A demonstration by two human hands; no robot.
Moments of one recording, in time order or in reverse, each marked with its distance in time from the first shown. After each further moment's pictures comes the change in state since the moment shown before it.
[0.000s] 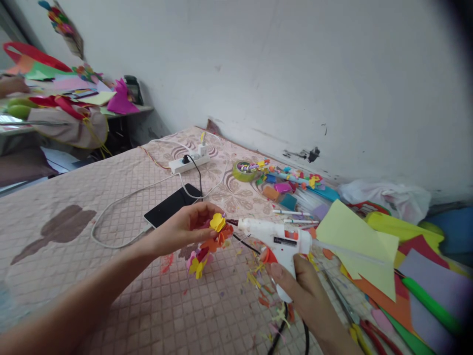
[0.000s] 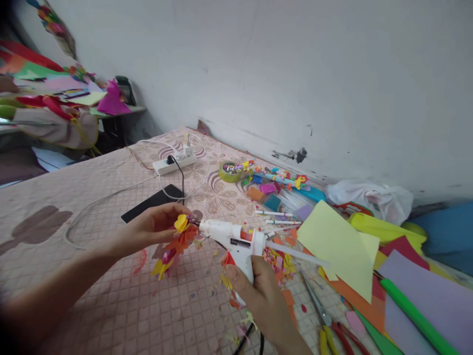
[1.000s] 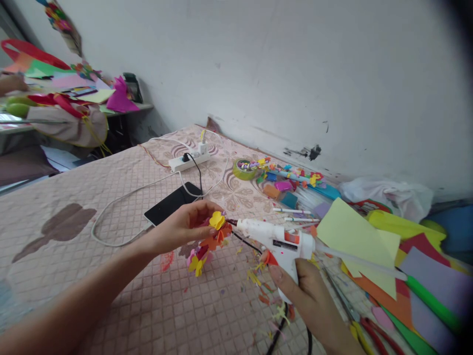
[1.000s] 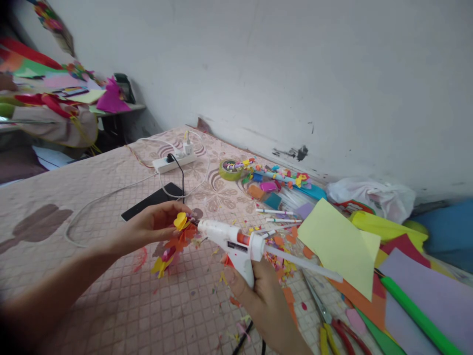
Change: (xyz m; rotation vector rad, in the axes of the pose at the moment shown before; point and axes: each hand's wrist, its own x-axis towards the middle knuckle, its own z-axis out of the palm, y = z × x) left_hand 0.000 -0.001 -0.001 -0.018 0.007 -0.042; right_hand -0.002 -0.005 -0.004 -0.159 0.037 -0.147
